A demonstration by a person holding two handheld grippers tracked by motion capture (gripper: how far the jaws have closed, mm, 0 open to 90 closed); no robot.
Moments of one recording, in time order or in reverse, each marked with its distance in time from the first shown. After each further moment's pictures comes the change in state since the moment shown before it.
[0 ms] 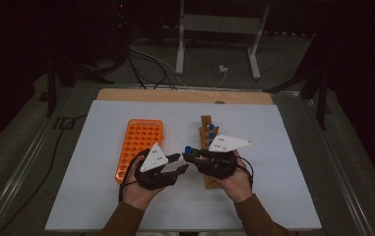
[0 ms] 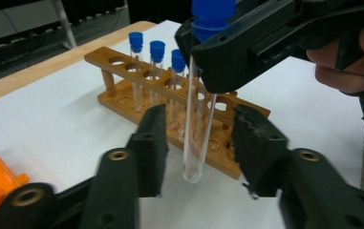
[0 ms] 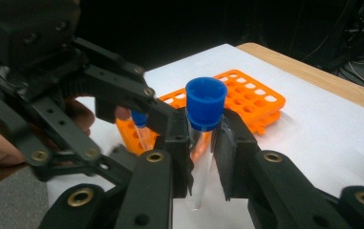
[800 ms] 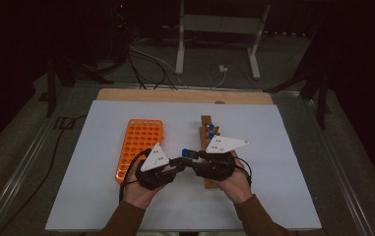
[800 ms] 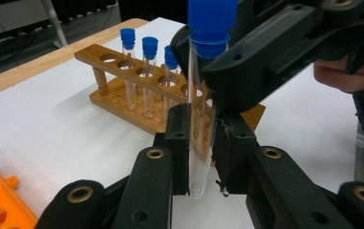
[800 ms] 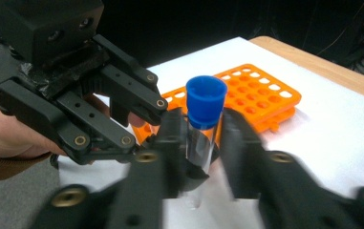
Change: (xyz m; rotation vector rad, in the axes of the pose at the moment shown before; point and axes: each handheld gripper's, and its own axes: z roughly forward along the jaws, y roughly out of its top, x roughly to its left) left arm 0.003 -0.003 0.000 0.002 -0.025 0.000; right arm 0.002 0.000 0.002 0.030 0.040 -0.003
